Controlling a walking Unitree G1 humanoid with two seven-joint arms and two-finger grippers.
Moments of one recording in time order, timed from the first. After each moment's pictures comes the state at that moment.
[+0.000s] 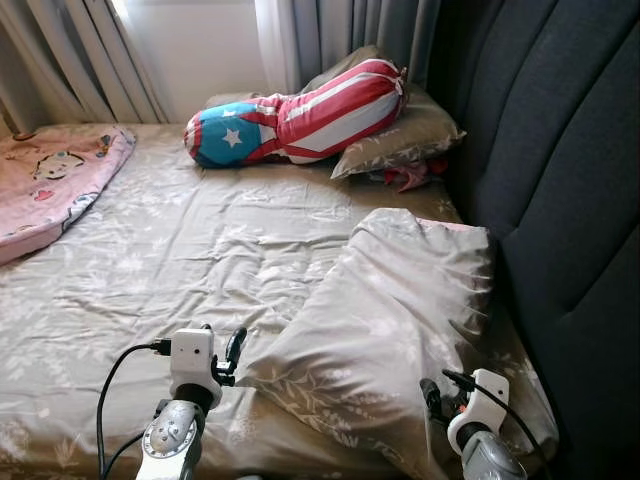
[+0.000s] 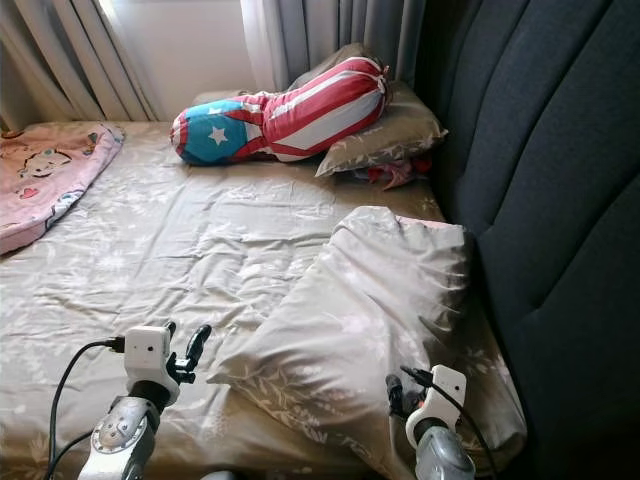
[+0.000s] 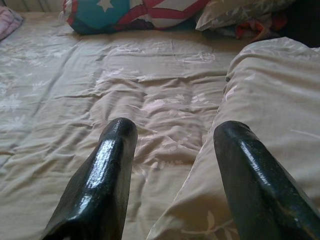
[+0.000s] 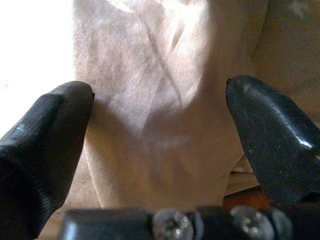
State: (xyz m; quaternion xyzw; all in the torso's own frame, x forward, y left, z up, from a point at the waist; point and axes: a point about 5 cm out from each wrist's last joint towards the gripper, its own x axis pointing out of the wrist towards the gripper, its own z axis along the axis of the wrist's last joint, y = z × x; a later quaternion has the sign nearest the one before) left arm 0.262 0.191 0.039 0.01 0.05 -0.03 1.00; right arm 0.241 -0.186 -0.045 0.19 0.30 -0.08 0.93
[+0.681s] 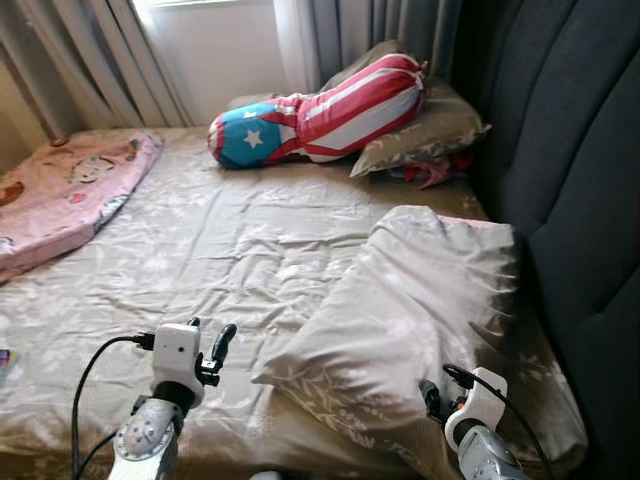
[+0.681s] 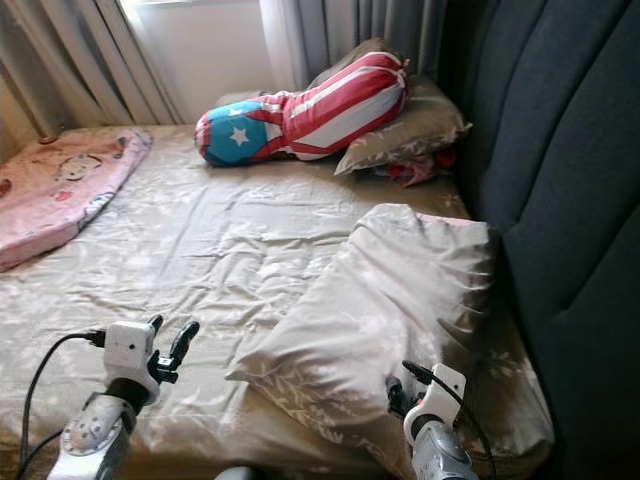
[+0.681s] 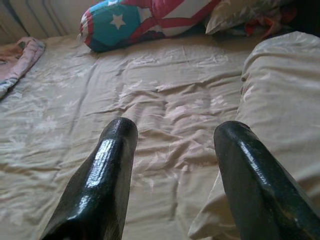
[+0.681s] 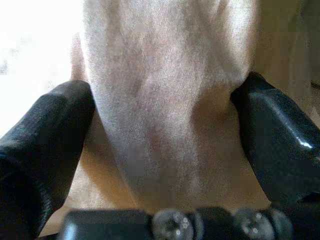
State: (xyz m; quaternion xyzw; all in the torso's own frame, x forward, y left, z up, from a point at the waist) left arm 0.253 0.206 0.066 0.05 0.03 -0.06 1.00; right arm 0.244 -0.180 -0.048 0.20 0.34 -0.11 0.91
